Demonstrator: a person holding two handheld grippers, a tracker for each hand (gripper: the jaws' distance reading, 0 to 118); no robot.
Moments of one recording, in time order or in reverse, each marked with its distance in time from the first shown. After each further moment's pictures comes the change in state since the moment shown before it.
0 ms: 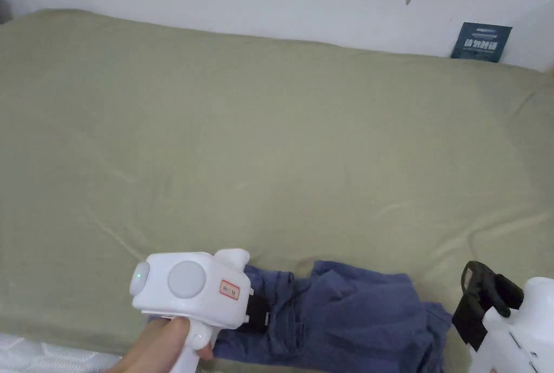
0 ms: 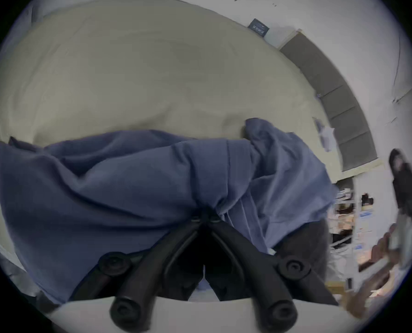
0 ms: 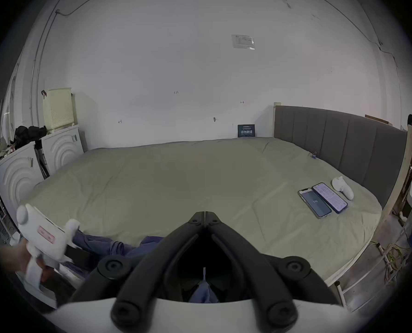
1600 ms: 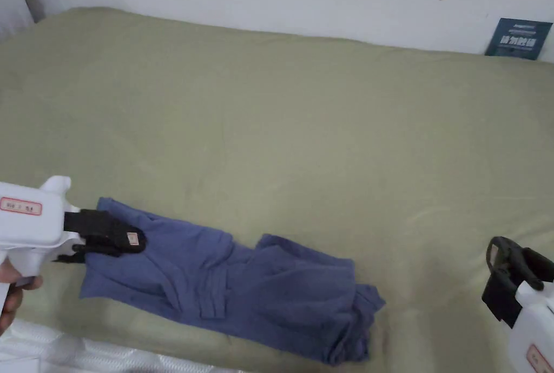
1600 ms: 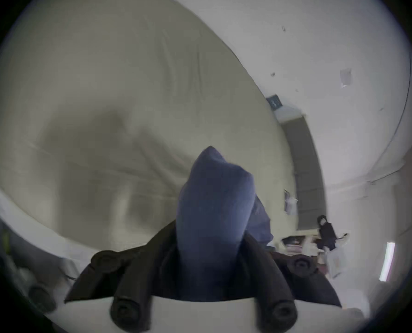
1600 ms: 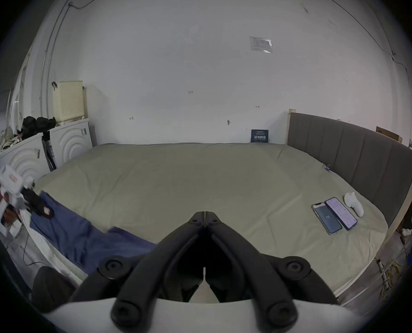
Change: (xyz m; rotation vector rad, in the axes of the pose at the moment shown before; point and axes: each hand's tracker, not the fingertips) left arm -0.172 0.013 0.242 0.300 0.011 0.292; right arm -0.024 0.024 -0.019 0.007 0.071 0.066
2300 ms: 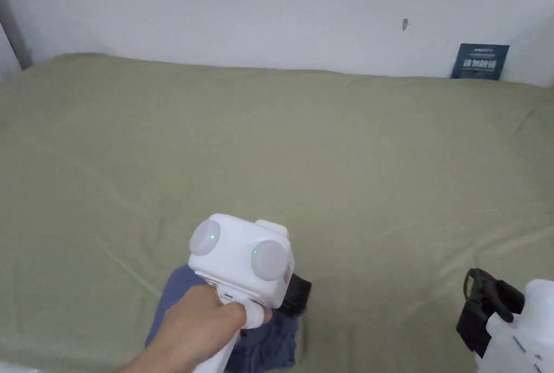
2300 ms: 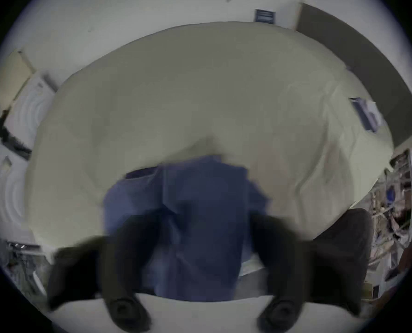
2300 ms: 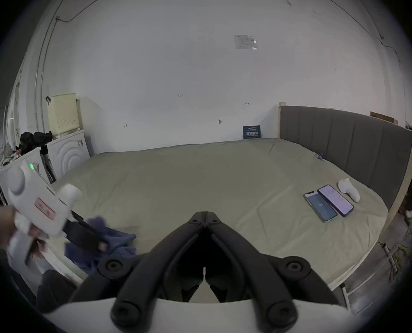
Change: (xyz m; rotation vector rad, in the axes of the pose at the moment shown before) left arm 0.280 -0.122 -0.206 -0.148 0.427 -0.665; right arm 0.037 -0.016 0.027 0.004 -0.039 -0.090
